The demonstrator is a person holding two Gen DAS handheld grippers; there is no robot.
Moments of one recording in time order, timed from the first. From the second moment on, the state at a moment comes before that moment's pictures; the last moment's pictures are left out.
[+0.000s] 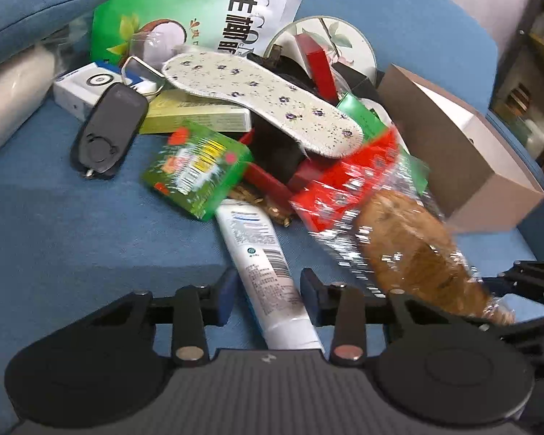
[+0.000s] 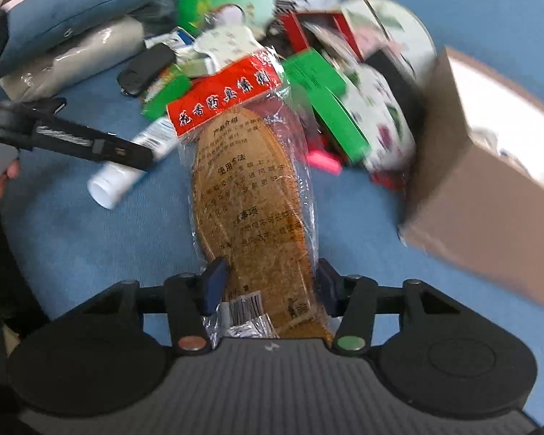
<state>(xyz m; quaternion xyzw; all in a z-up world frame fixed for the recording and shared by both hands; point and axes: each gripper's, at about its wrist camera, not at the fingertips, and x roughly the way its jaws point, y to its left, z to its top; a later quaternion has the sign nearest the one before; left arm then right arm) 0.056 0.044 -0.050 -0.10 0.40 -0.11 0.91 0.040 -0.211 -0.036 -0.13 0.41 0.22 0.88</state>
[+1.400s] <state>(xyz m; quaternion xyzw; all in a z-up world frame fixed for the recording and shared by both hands) 0.052 -0.010 0.042 -0.12 0.31 -0.20 0.92 0.013 -0.287 0.065 0.01 0.24 0.18 0.95</state>
